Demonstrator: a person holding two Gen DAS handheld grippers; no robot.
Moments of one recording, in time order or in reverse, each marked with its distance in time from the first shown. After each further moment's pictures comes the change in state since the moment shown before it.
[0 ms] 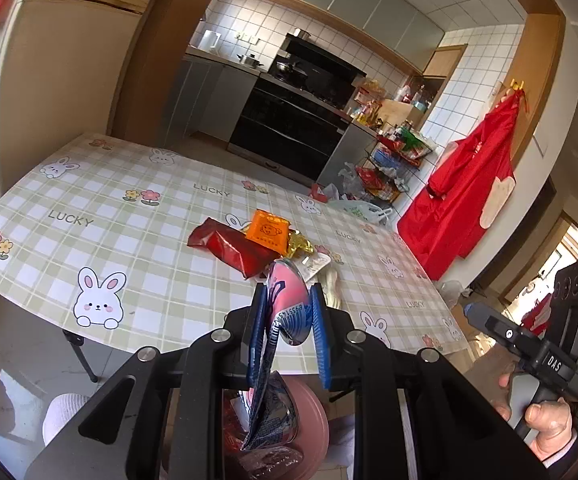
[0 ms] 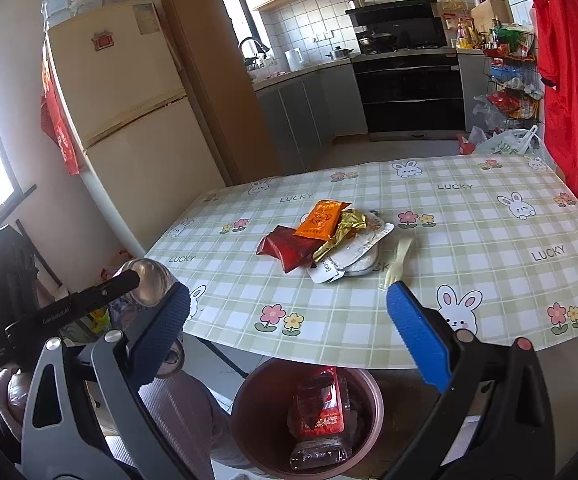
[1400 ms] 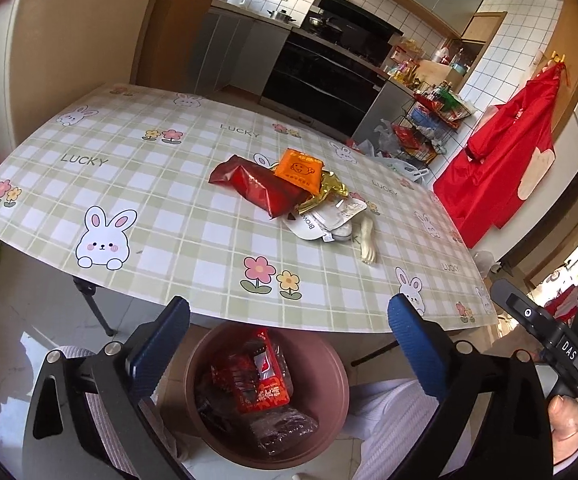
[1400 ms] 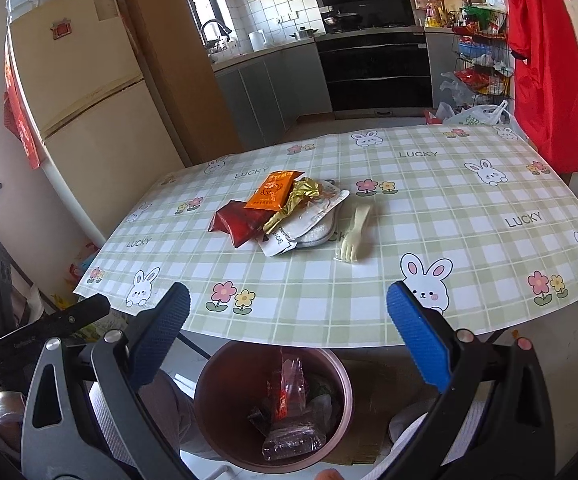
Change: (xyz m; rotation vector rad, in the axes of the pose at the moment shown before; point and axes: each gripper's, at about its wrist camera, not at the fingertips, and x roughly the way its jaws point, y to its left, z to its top) left arm 0.045 0.005 -0.034 -0.053 0.161 0.128; right arm 0.026 -0.035 -0.025 0.046 0.075 -0.113
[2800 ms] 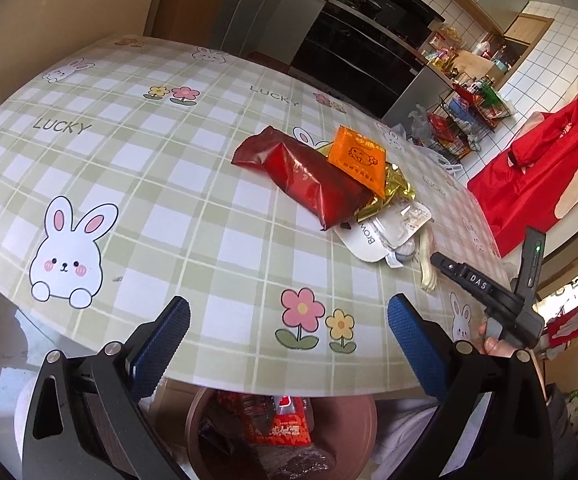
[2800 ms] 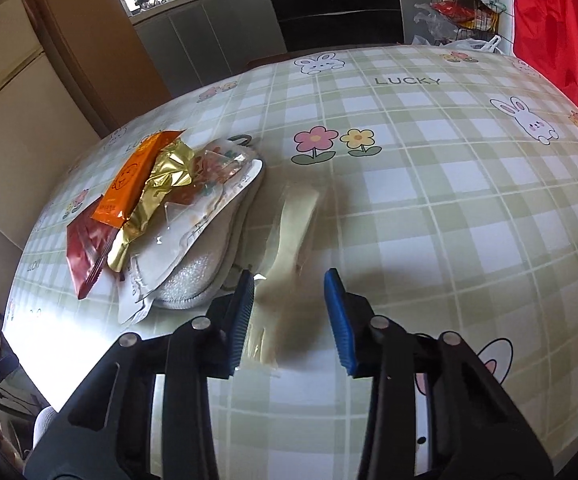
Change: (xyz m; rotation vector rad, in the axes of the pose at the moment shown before) left arm 0.119 0.046 0.041 -0.117 0.112 0.032; right arm 0.233 -0.096 0.043 0.096 0.205 -0.115
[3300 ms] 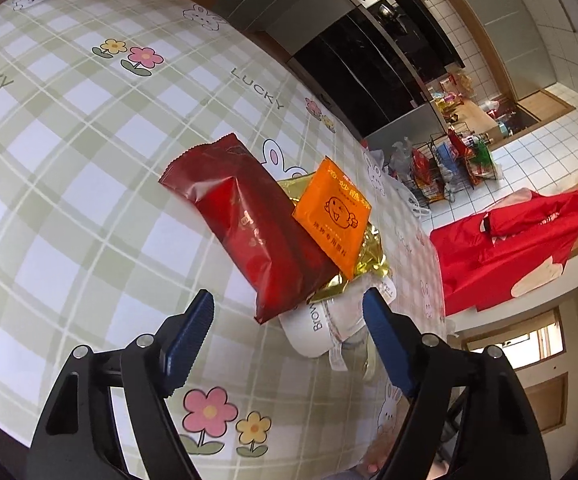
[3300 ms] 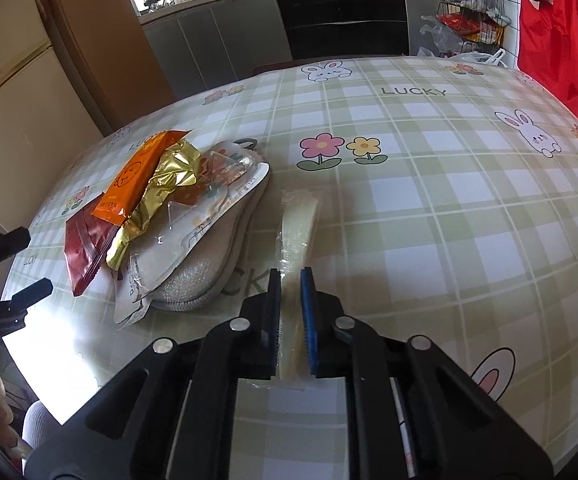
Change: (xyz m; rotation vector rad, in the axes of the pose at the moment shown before) left arm 0.077 -0.003 0.062 -0.275 0.034 -0.198; right arm 0.000 0.003 -0.003 -0.039 -0.036 0.001
